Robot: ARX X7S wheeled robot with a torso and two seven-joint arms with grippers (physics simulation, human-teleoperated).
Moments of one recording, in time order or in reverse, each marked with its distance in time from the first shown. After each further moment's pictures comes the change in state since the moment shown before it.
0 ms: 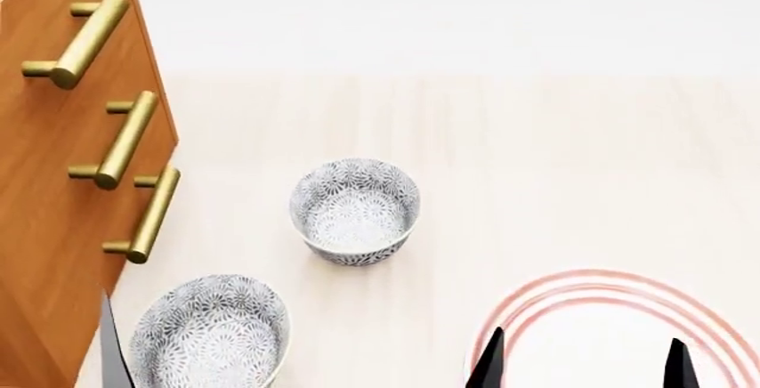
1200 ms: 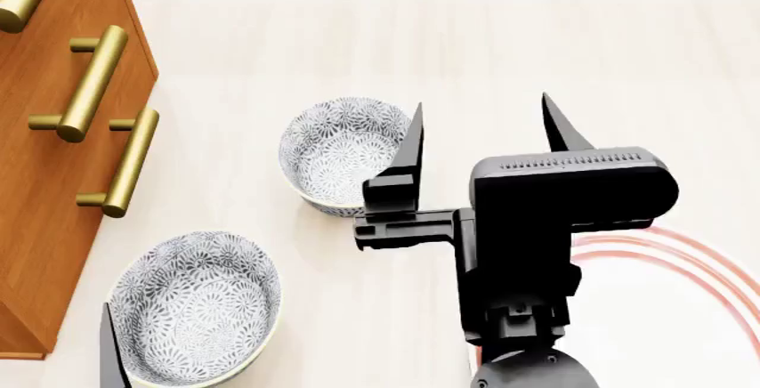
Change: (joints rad) left arm 0.014 -0.040 0.030 -0.005 -0.060 0.021 -0.028; right arm 0.623 0.040 -0.088 -0.179 0.273 1.353 -0.038
